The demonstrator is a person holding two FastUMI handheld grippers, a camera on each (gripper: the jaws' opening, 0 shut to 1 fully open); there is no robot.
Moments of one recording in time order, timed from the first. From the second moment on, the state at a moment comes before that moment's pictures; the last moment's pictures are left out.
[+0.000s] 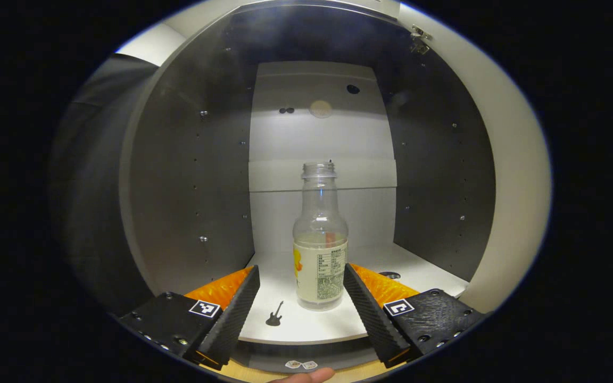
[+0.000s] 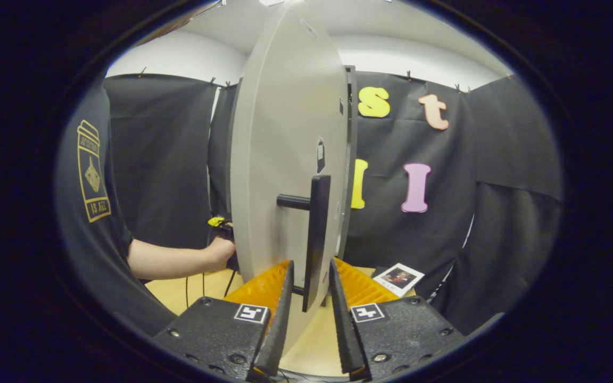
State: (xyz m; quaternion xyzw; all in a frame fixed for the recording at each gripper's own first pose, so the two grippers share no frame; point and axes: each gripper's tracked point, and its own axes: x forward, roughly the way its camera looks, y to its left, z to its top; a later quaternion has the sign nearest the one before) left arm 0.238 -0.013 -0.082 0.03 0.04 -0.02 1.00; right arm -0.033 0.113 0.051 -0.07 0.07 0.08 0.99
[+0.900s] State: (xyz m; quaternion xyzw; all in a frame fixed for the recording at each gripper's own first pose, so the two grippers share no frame) left arm 0.248 -0.019 -0.058 0.01 0.02 -0.02 1.00; right arm -0.018 0.047 0.072 -0.02 0.03 0.02 1.00
